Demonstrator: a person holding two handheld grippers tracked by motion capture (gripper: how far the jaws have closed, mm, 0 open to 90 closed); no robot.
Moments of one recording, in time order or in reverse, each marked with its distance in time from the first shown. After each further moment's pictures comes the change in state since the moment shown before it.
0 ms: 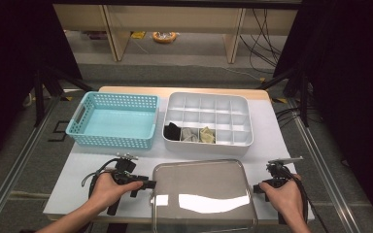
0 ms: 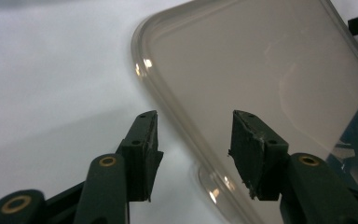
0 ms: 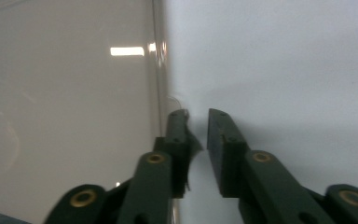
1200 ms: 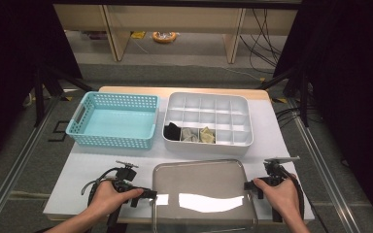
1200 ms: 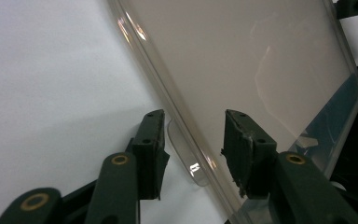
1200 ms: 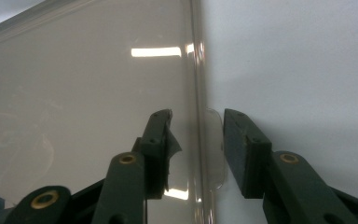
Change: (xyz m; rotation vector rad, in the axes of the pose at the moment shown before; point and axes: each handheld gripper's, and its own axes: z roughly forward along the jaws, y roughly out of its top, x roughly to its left) left arm -0.007 -0.016 0.008 0.072 -0.056 -0.121; right arm 0.006 0.003 0.008 0.032 0.112 0.040
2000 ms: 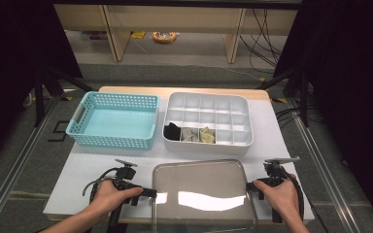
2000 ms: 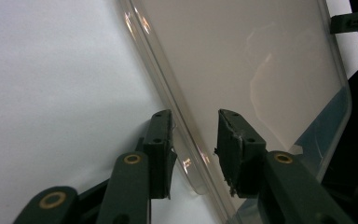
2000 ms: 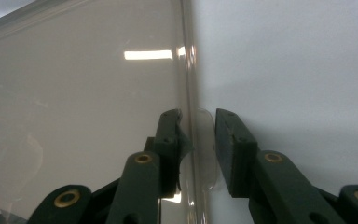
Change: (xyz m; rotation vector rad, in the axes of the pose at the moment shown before) left arm 0.005 0.002 0.001 0.024 -0.022 -0.079; right arm -0.004 -0.001 0.001 -0.032 -0.049 -0.064
